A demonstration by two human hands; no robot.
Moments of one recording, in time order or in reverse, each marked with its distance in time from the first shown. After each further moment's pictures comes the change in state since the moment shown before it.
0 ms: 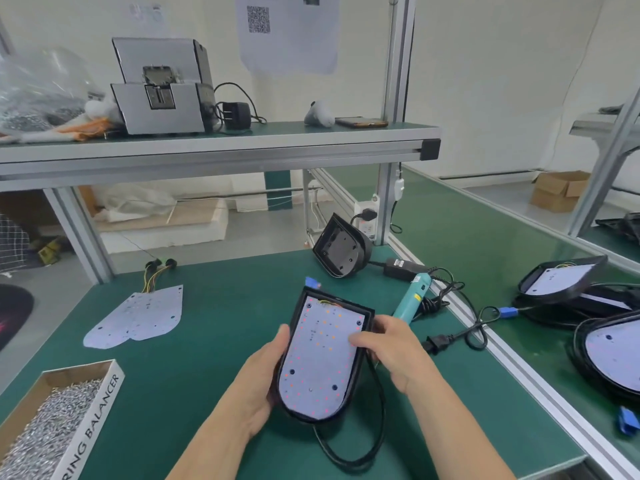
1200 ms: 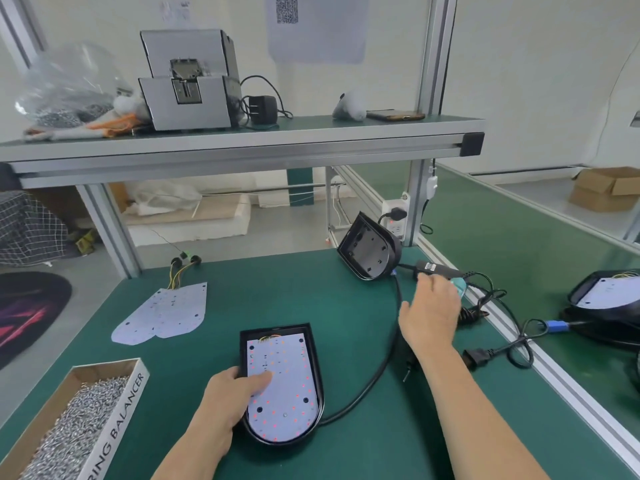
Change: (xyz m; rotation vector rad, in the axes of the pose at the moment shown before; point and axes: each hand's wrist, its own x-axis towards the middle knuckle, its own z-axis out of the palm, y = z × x) left_hand -0.001 -0.005 -0.075 0.245 0.467 -0.050; right_hand 0.102 0.008 -0.004 -1.074 0.609 -0.332
